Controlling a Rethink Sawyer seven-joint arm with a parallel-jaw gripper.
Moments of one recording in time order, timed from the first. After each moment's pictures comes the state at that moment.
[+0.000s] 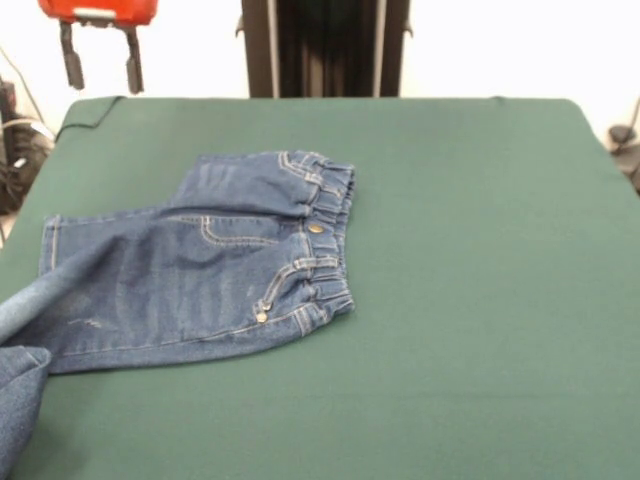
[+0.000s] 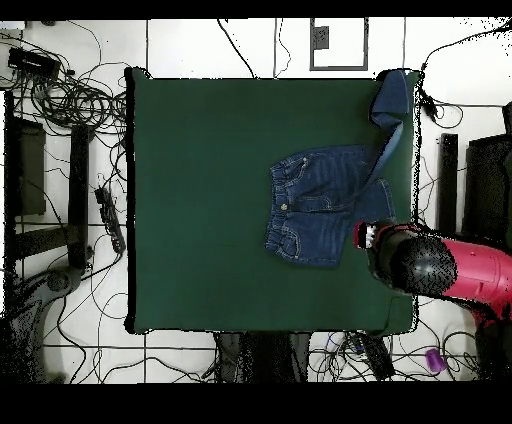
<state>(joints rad) -0.83 -0.88 0.40 1.82 -0.51 0.62 1.62</state>
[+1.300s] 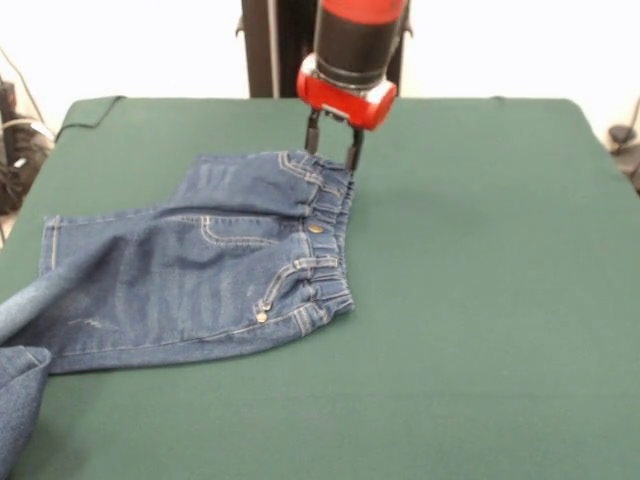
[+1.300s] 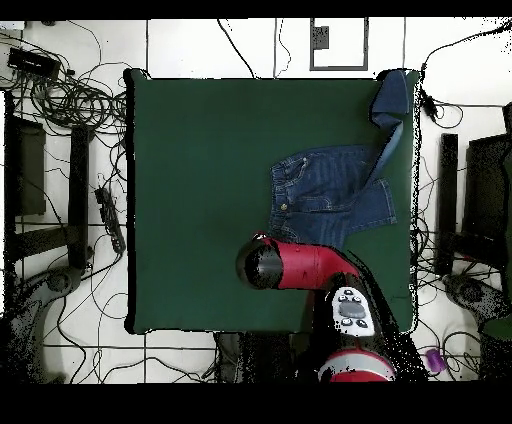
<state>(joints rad) -0.14 -0.54 -0.11 1.83 -0.21 0.32 2.28</state>
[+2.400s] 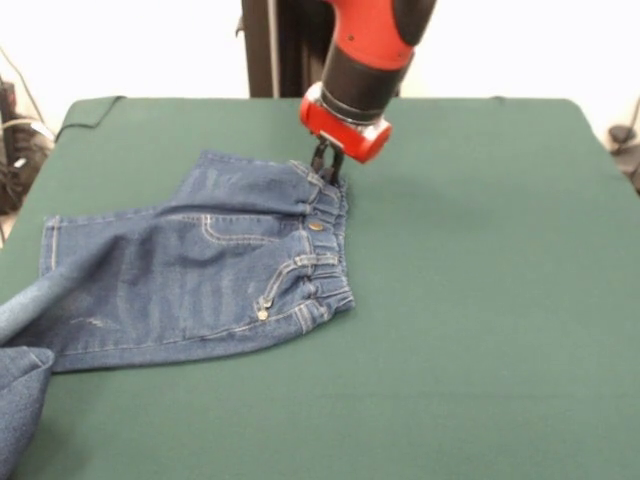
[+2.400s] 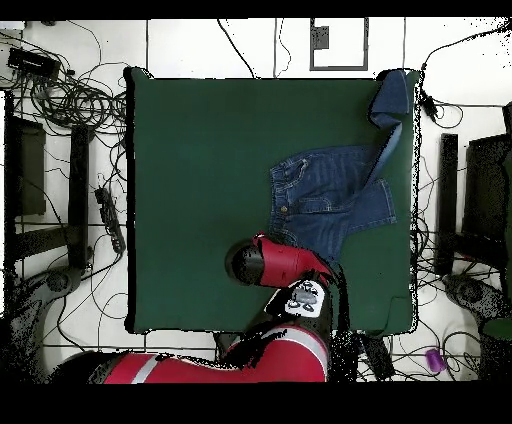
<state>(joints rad) 0.06 -0.36 -0.31 1.76 0.01 0.21 2.28</state>
